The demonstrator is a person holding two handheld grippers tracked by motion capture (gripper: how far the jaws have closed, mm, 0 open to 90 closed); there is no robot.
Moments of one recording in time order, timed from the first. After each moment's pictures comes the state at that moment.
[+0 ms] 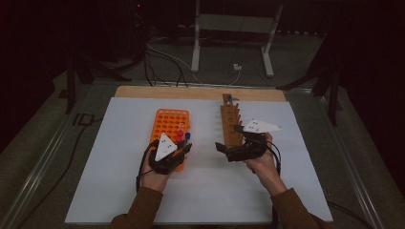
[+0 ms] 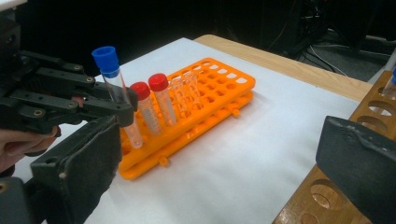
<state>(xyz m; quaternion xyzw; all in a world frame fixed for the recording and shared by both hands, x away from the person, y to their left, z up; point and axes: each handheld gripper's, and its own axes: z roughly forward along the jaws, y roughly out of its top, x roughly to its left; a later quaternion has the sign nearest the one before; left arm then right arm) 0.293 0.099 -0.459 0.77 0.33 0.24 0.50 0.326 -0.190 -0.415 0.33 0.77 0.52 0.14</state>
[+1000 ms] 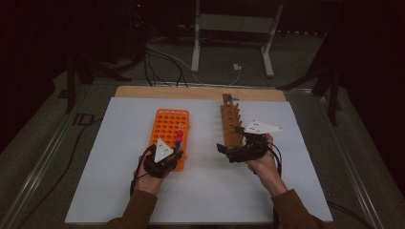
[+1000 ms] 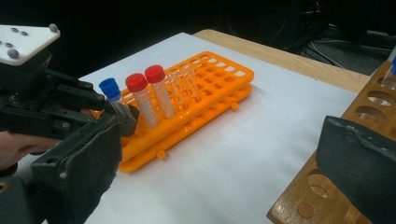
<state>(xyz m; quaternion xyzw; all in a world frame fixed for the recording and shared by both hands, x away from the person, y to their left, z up) 0.297 0.111 -0.489 0.80 0.37 0.22 0.43 0.327 -0.194 -0.421 0.33 0.78 0.52 0.14</state>
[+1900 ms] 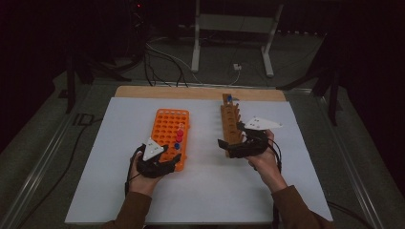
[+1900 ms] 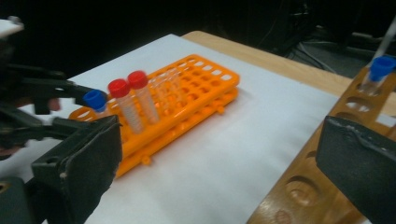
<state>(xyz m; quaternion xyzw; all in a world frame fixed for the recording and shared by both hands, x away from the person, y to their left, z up) 0.289 0.136 -0.477 0.76 0.41 0.20 0.46 0.337 -0.195 -0.417 0.34 0.77 0.51 0.16</state>
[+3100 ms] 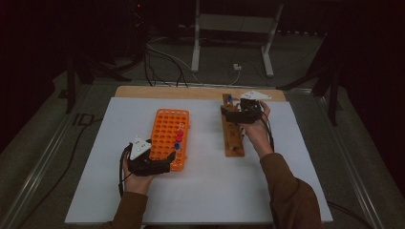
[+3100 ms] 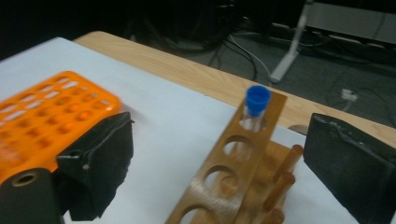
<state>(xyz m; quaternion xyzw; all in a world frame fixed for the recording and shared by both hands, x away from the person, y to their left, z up) 0.287 0.151 -0.470 0.71 0.45 0.22 0.49 0.451 -0.196 -0.436 0.43 0.75 0.45 0.24</state>
